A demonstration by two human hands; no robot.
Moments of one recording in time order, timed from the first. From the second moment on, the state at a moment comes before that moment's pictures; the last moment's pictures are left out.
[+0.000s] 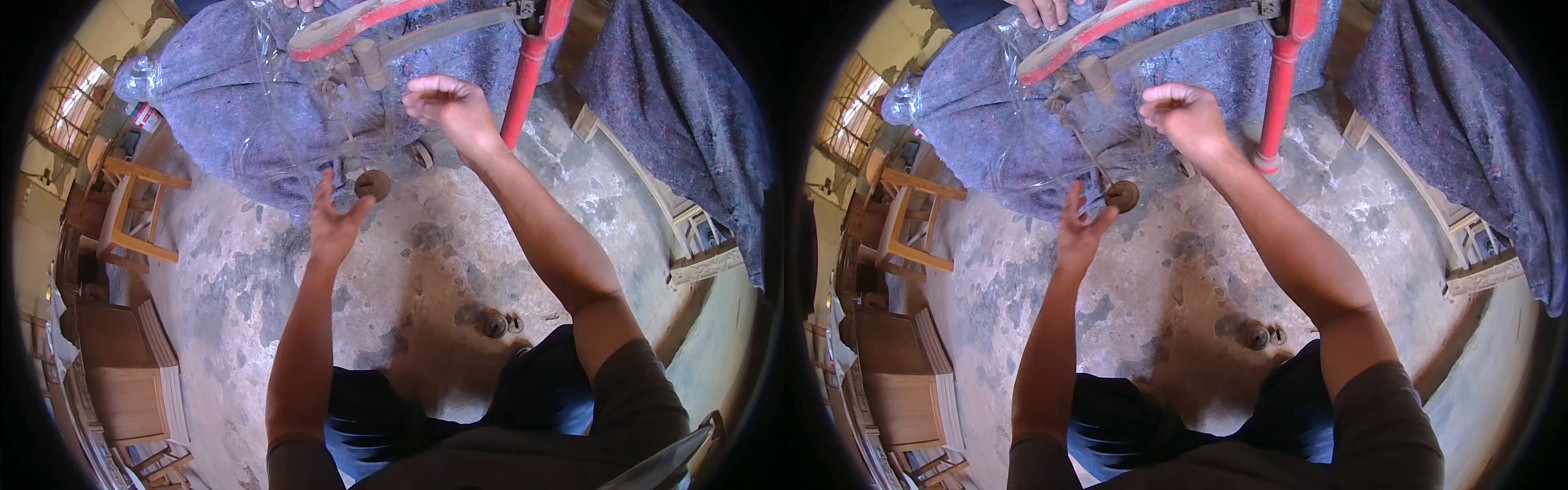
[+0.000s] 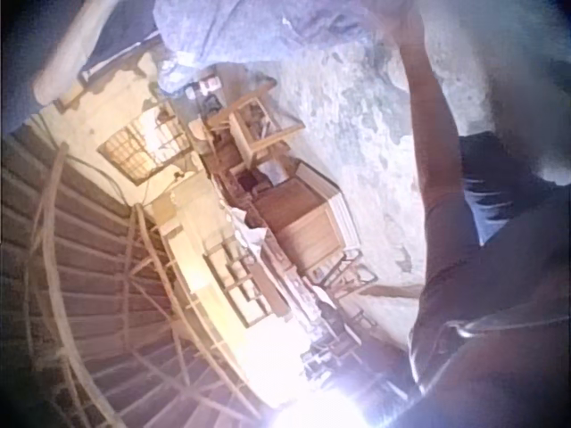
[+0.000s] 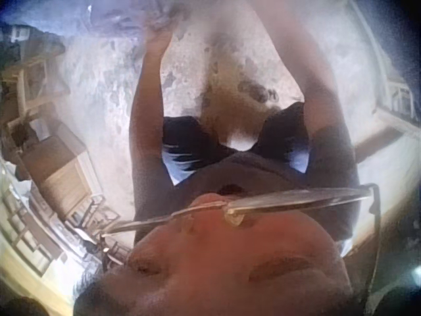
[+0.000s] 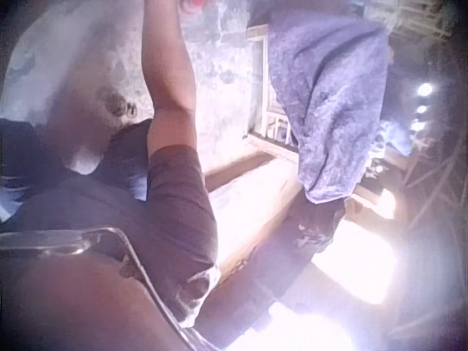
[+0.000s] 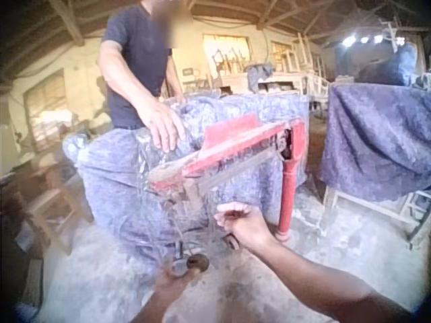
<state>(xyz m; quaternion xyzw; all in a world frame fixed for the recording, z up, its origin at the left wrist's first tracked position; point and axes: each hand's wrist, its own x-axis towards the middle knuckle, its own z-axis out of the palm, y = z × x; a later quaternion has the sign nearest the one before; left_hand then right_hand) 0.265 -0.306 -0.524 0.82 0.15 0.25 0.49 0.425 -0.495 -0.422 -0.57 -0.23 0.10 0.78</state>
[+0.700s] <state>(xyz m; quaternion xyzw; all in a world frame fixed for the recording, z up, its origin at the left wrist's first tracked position) 0.295 -0.341 -0.557 0.84 0.13 0.21 0.49 0.449 -0.505 -0.444 -0.55 -0.15 0.20 0.80</state>
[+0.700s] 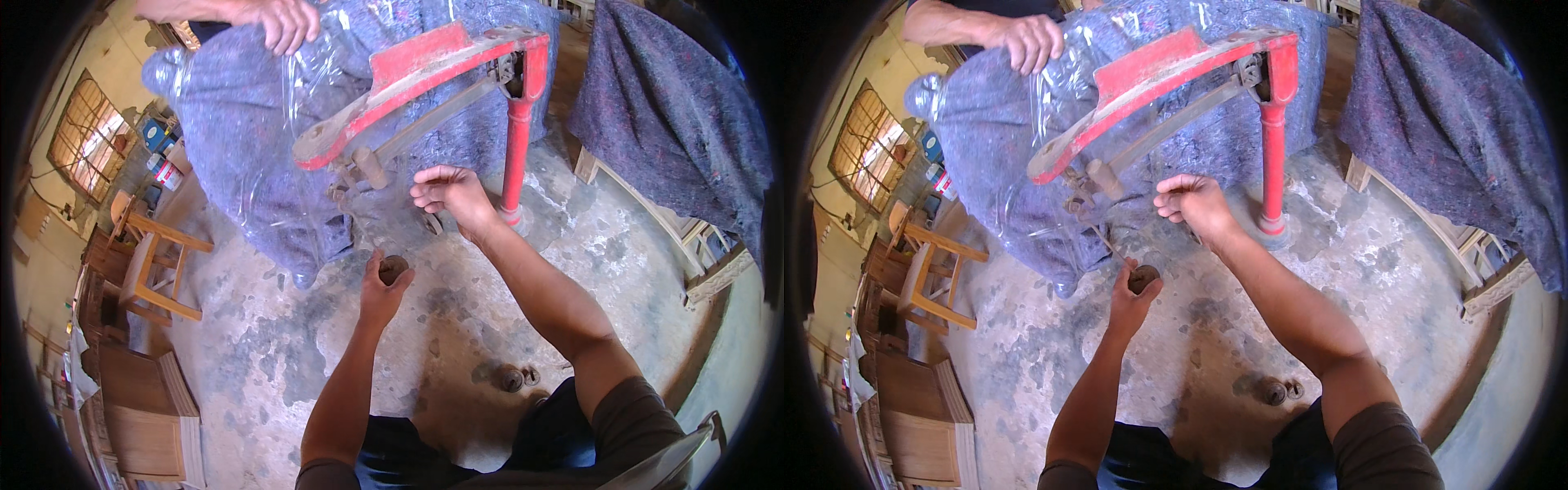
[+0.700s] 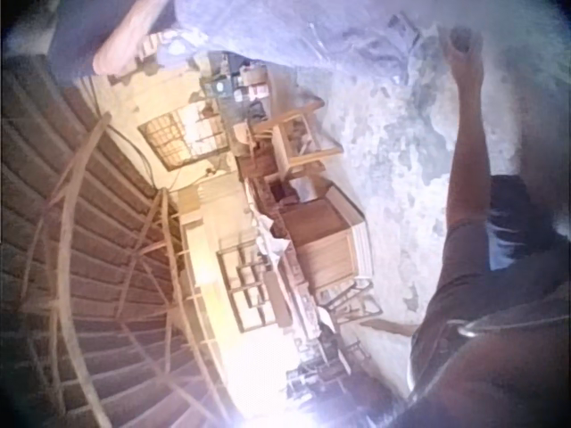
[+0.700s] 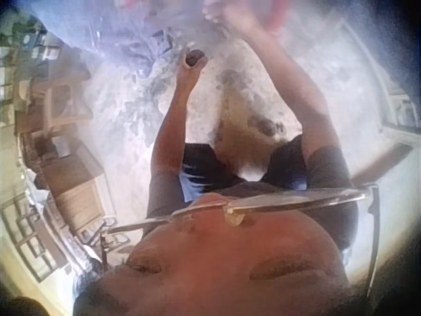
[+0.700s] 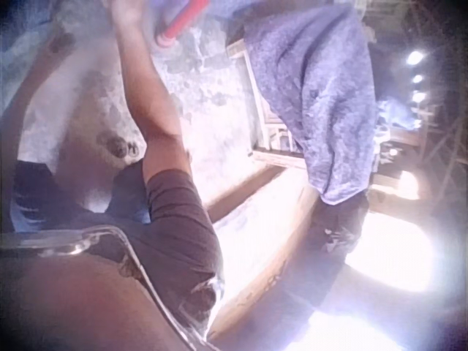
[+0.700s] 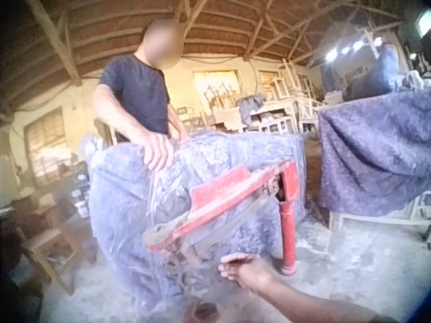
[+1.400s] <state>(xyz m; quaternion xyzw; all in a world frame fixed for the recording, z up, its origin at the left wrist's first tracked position) 0.268 -0.305 -0.548 0.81 0.17 0.24 0.50 0.448 -0.499 -0.446 -0.53 -0.16 0.20 0.81</state>
